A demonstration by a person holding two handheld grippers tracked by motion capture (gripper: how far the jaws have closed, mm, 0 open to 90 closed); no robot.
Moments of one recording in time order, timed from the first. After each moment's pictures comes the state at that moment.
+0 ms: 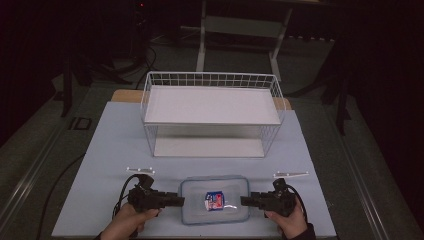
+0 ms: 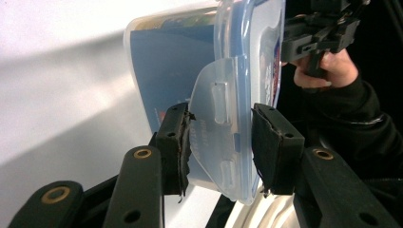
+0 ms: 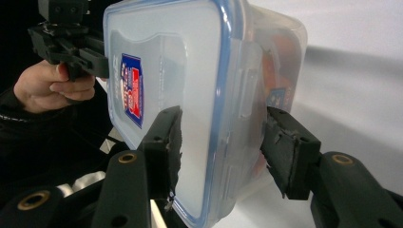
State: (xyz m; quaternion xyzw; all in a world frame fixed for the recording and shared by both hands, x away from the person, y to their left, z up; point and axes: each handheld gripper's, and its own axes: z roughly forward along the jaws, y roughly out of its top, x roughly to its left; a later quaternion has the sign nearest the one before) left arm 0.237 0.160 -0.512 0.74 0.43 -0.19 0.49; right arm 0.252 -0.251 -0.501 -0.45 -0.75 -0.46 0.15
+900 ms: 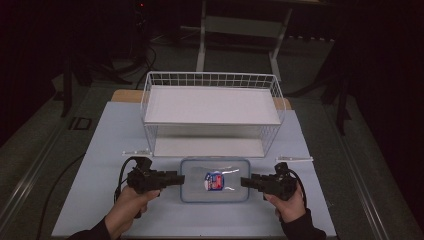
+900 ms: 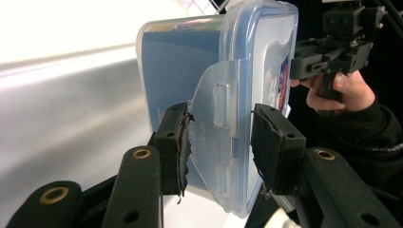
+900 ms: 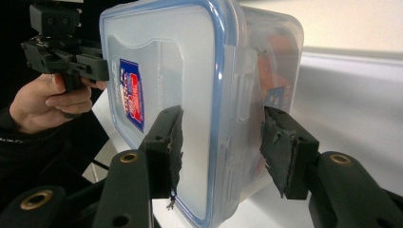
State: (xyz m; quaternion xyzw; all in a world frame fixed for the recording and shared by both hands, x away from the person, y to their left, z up) left arm 0.270 0.163 -0.475 0.72 0.43 -0.11 0.53; right arm 0.280 -0.244 -0.466 -0.44 -0.74 -0.50 0.09
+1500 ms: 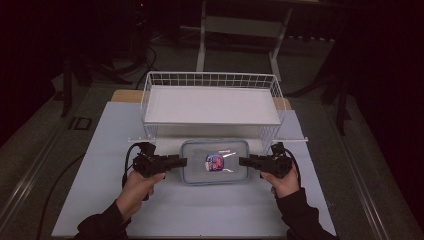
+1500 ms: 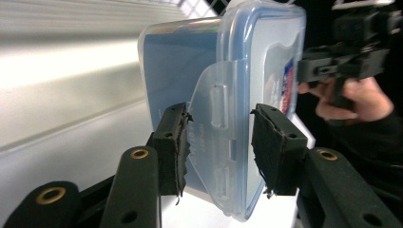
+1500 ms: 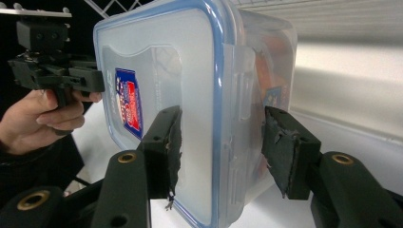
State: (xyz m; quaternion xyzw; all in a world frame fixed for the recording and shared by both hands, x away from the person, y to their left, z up) left arm 0.309 0.157 -0.478 0.71 0.45 -0.07 0.54; right arm 0.332 -0.239 -0.459 -0.44 -0.74 -0.50 0.07
